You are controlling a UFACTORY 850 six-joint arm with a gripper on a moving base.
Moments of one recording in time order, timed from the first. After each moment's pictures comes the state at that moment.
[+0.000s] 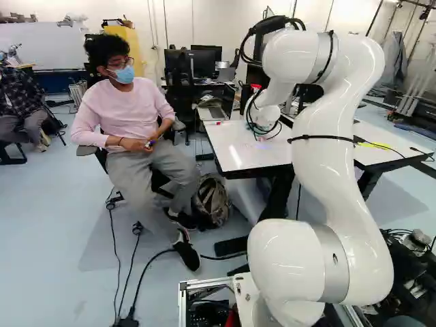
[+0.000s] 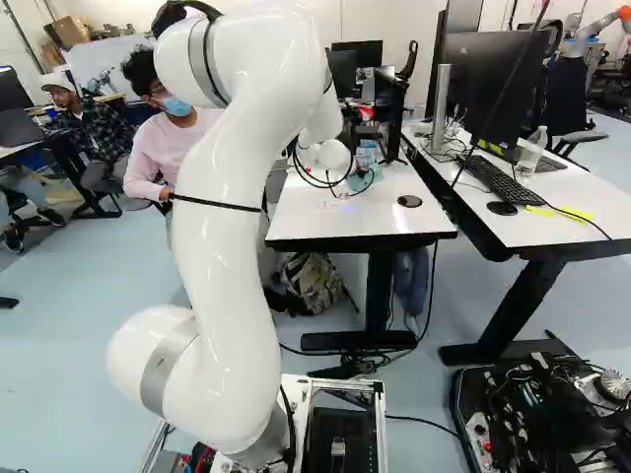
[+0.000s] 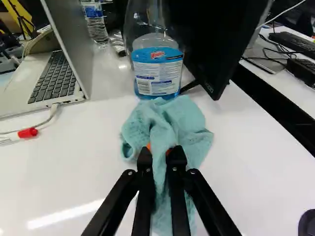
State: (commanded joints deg) arm -13.7 -36.9 -71.4 0.0 22.9 0.0
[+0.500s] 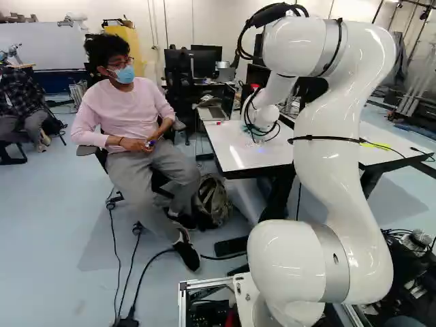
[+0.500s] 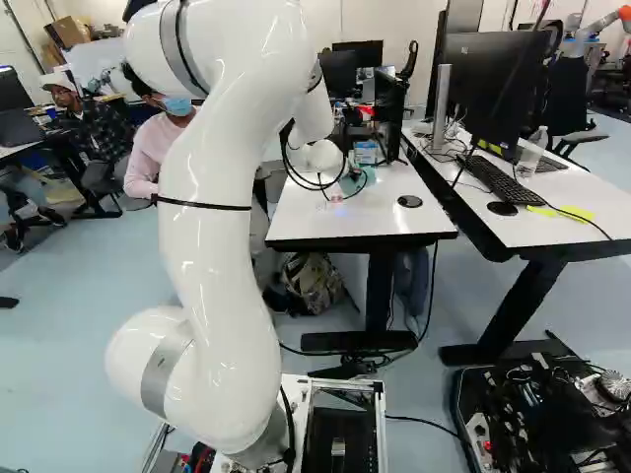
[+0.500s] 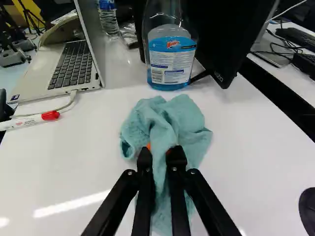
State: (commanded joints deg) arm -13.3 -31.9 -64.6 0.0 22.9 0.0
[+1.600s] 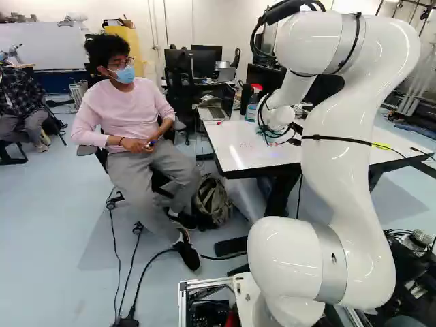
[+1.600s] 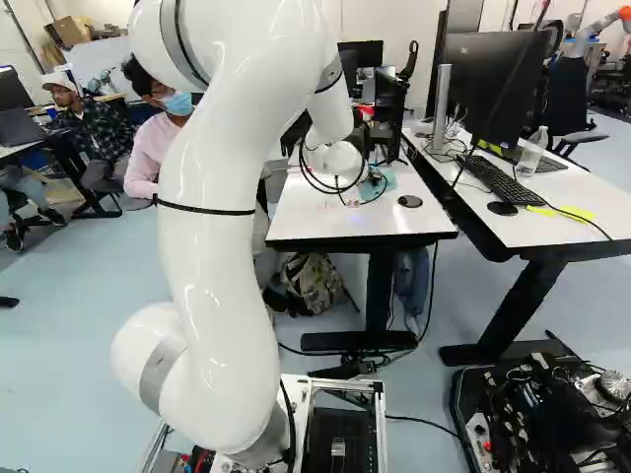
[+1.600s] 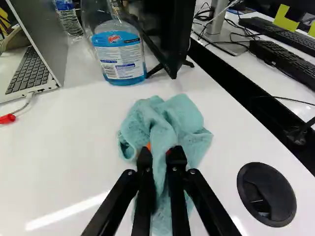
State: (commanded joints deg) arm -19.3 -30.5 -62.7 0.0 22.9 0.0
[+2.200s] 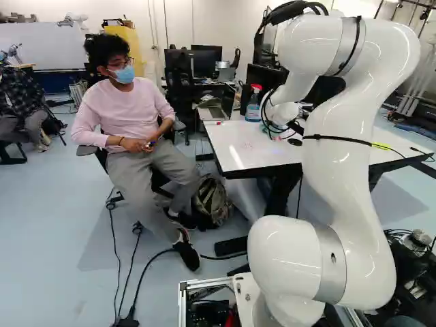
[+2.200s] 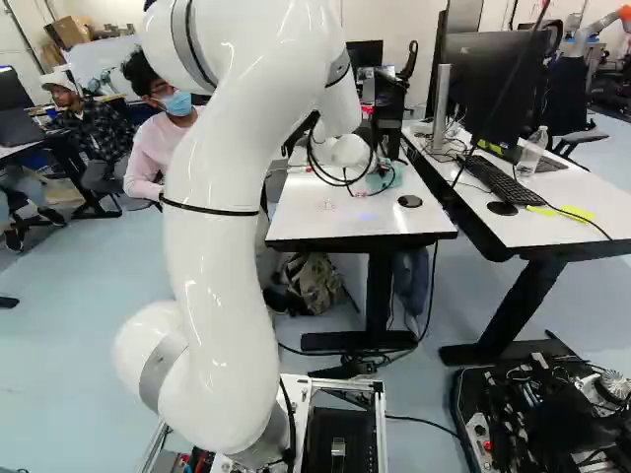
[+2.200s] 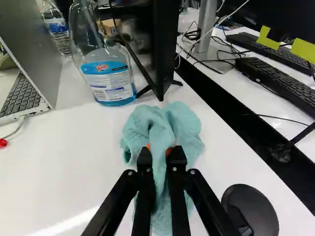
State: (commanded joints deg) arm -21.4 -31.6 -68.0 -0.3 22.2 0.0
